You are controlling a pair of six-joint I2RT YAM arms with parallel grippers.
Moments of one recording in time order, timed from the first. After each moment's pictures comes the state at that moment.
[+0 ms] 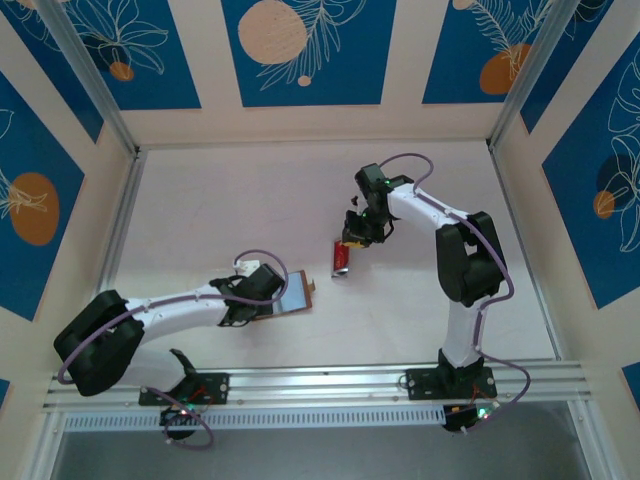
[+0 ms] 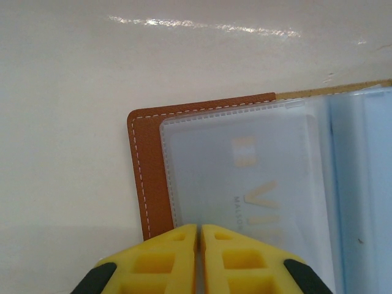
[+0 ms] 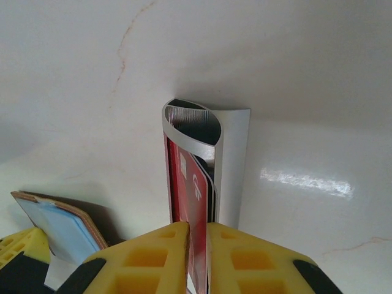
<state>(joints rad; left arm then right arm) -0.85 1.35 0.58 -0.46 -0.34 -0.89 0.41 1.92 1.44 -0.88 -0.39 0.50</state>
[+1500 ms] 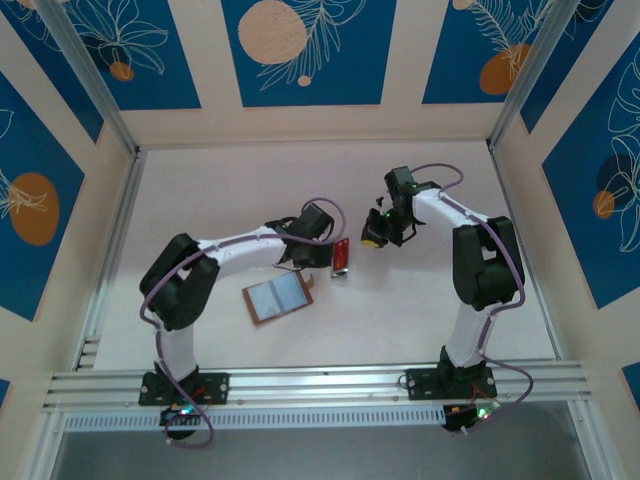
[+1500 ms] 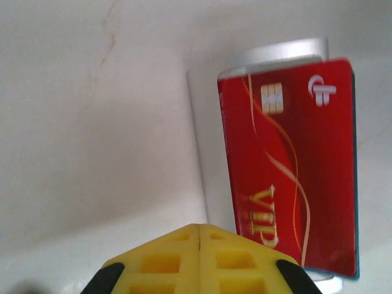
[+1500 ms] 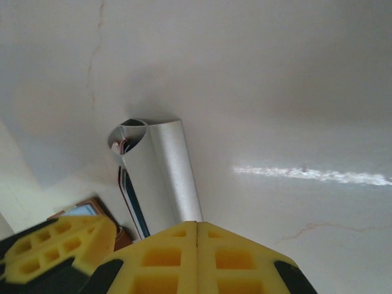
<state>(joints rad) -0.77 1.90 1.27 -0.42 0.08 -0.66 0.26 1.85 1.28 -0.78 -0.50 0.56</state>
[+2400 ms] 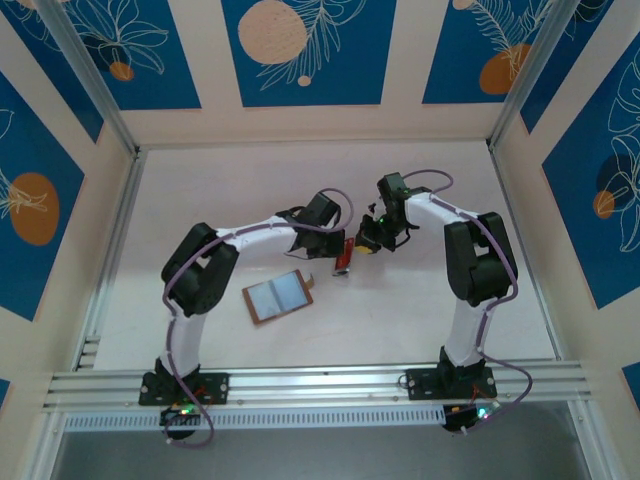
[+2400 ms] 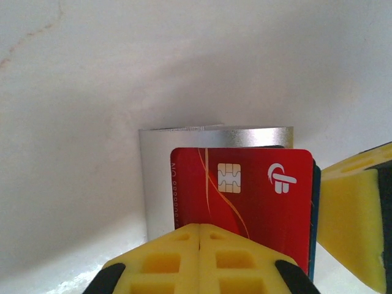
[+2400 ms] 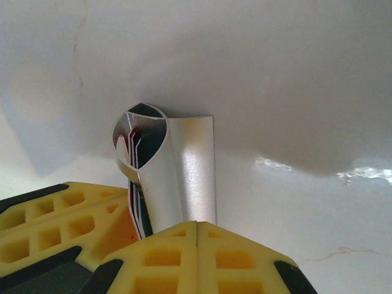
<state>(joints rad) -0.76 2.05 1.42 -0.38 0.22 -0.67 0.29 1.89 1.26 -0.73 -0.52 0.56</state>
